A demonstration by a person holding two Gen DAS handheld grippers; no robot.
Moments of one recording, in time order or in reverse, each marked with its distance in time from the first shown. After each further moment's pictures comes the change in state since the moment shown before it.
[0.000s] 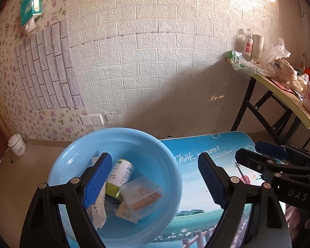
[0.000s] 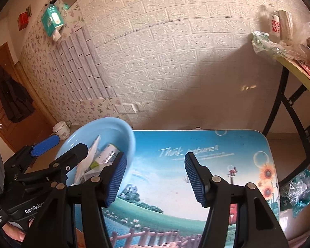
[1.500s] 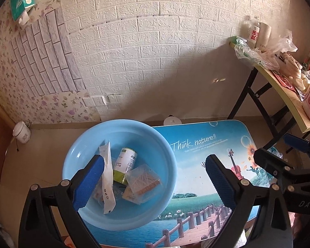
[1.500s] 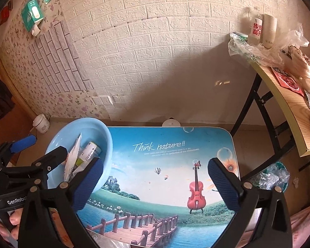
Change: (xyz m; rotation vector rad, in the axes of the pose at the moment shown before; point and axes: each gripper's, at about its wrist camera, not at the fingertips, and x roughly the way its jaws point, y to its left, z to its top) left arm -0.020 -0.004 0.049 -0.008 0.199 0.019; right arm -0.039 -0.001 0.048 -0.002 0.104 -0.168
